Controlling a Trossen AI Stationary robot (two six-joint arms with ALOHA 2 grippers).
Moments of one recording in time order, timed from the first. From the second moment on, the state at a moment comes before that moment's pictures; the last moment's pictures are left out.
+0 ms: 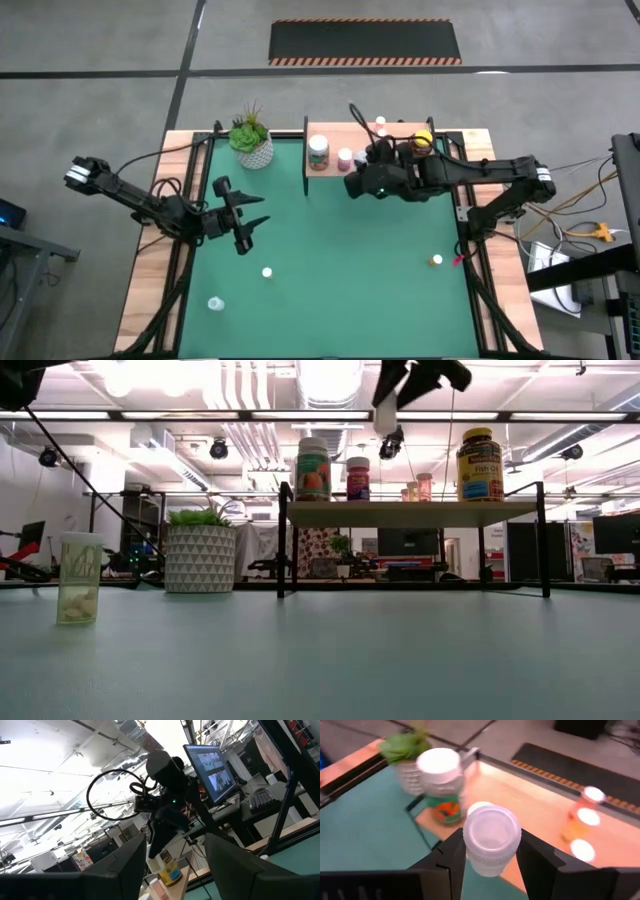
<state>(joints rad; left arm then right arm) -0.37 0.82 0.33 0.93 -0.46 0.77 0.05 1.52 1.53 -0.89 0.75 0.73</state>
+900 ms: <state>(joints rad) -0.37 0.83 0.33 0.93 -0.52 0.84 0.02 1.53 1.36 -0.93 0.82 1.08</state>
